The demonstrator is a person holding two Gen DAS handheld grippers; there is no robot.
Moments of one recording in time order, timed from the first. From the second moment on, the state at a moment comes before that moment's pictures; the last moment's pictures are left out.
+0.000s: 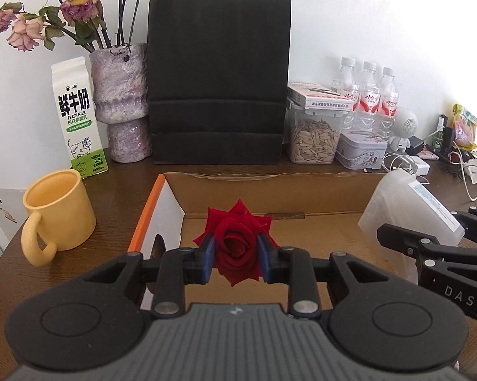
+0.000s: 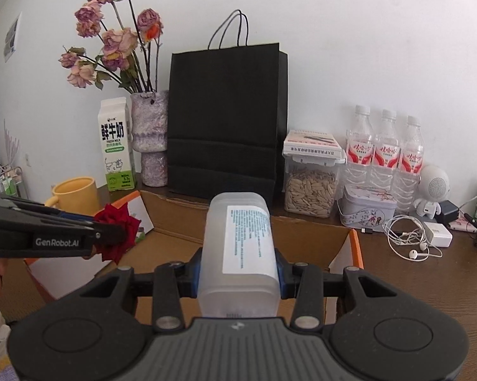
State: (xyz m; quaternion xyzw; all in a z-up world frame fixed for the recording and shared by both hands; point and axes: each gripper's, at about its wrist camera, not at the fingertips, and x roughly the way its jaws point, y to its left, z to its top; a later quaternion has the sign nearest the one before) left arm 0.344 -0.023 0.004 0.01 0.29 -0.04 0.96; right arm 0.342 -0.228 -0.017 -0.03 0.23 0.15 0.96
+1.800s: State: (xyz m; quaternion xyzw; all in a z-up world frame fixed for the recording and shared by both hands) left arm 0.185 0.044 0.033 0.00 0.28 0.05 0.96; right arm 0.173 -0.197 0.004 -0.07 0.23 0.15 0.96
